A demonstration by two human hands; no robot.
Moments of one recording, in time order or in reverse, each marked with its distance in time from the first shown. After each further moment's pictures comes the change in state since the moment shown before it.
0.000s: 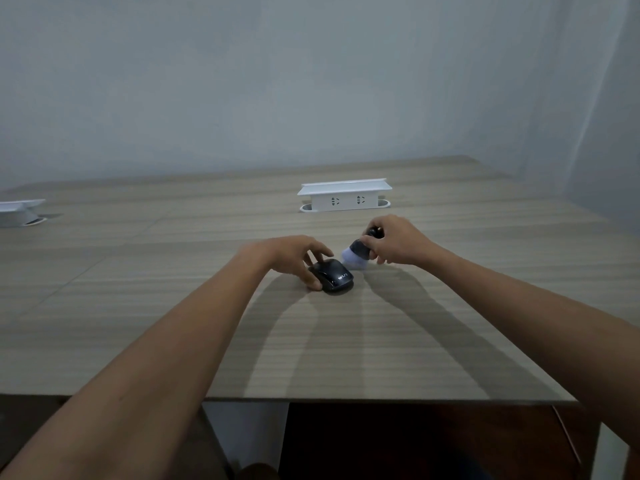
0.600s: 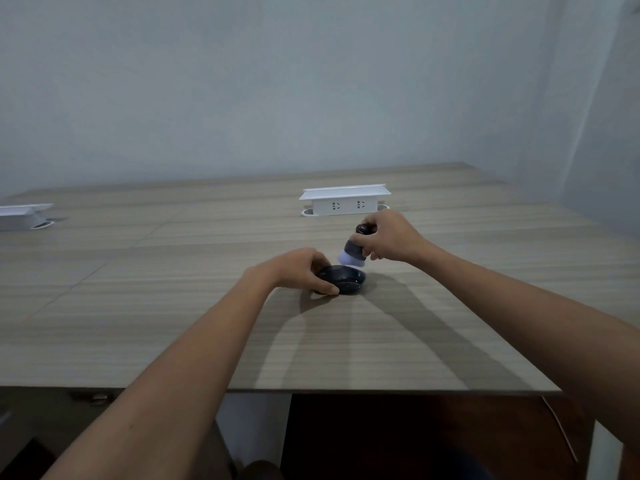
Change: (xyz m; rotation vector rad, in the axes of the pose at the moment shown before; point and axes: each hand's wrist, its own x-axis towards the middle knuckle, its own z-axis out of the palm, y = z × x) left_hand -0.012 0.006 0.028 -0.113 0.142 0.040; right_hand -0.011 -0.027 -0.004 0.014 0.048 -0.074
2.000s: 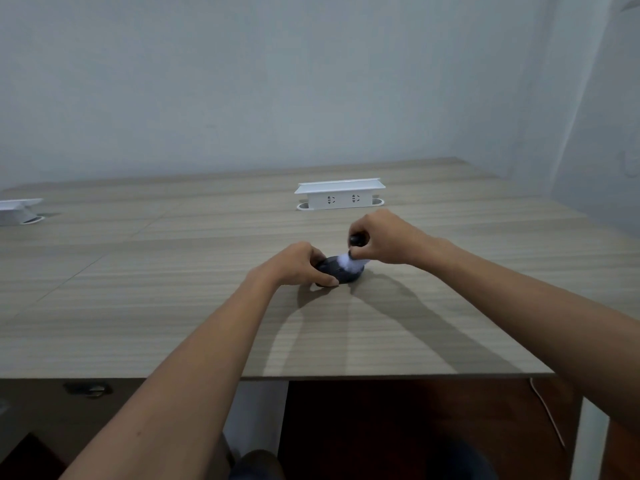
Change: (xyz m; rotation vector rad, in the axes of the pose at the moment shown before) left_hand 0.005 -0.009 0.018 -0.125 0.111 0.019; right_hand -0.018 -0.006 -0.004 -0.376 -0.080 -0.298
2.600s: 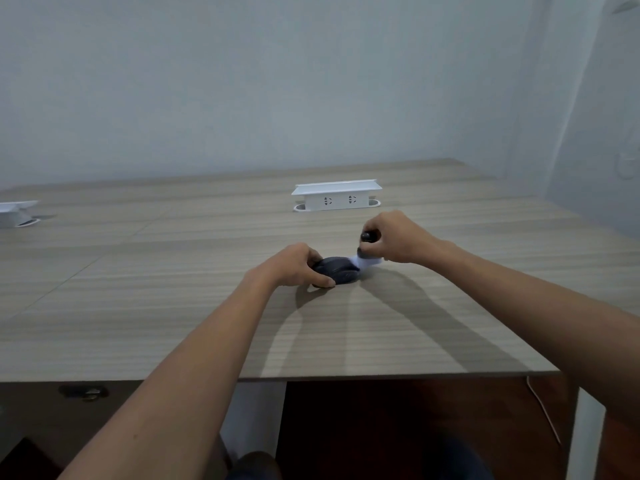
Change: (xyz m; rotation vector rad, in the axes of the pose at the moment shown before) left_hand 0.003 0.002 0.000 0.044 -0.026 -0.035; right_hand -0.009 0.021 -0.003 0.054 0.036 0.143
